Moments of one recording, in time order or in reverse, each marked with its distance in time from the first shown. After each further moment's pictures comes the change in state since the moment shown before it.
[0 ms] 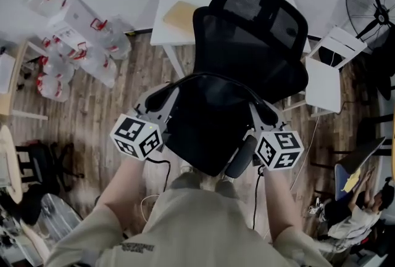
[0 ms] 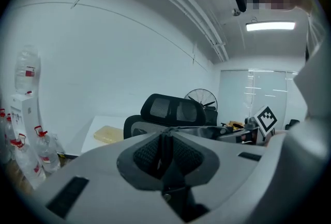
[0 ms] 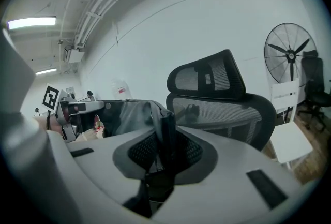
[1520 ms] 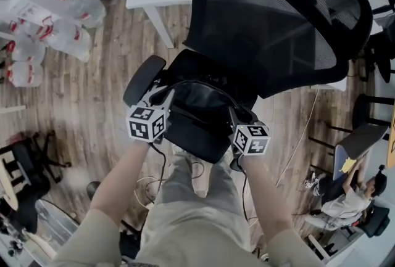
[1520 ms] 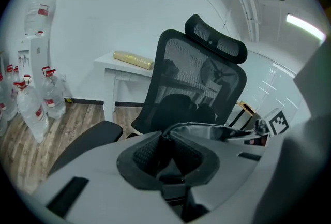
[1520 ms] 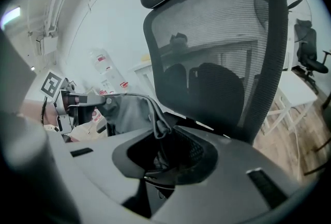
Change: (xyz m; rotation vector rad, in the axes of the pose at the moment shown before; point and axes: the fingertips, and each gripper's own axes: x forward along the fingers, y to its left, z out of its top) left arm 0.074 0.134 -0.330 -0.229 0.418 0.057; right arm 0.156 -0.042 -0.309 0.147 0.340 -0.097
